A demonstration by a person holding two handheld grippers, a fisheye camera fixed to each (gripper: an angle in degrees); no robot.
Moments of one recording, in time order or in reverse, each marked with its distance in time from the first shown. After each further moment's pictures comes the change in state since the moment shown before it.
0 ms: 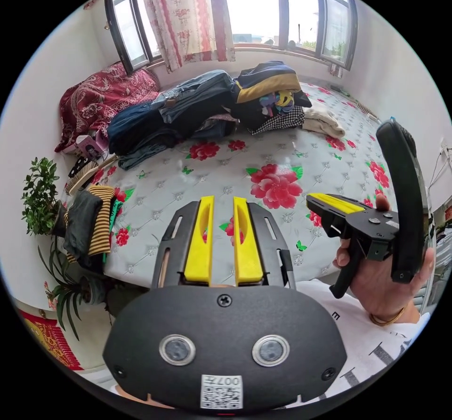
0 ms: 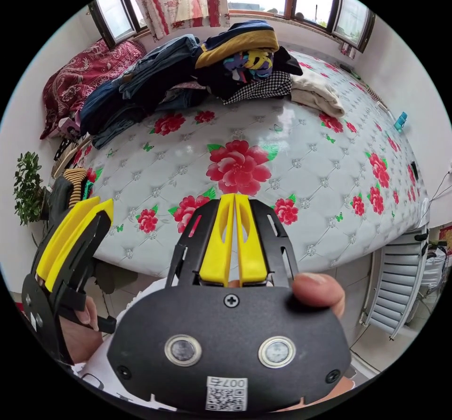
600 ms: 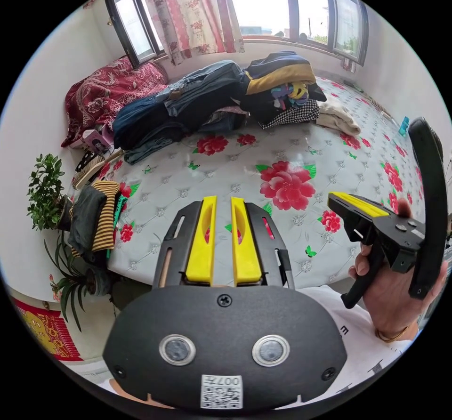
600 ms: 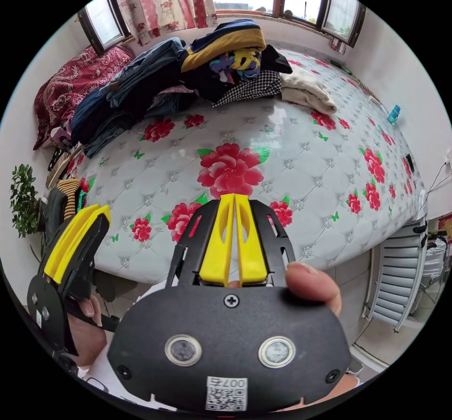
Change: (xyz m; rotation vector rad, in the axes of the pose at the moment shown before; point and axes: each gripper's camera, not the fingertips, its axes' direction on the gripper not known) left arm -0.016 0.045 0.028 -0.047 -0.071 -0.031; right arm 0.006 -0.016 0.007 0.007 0.015 0.037
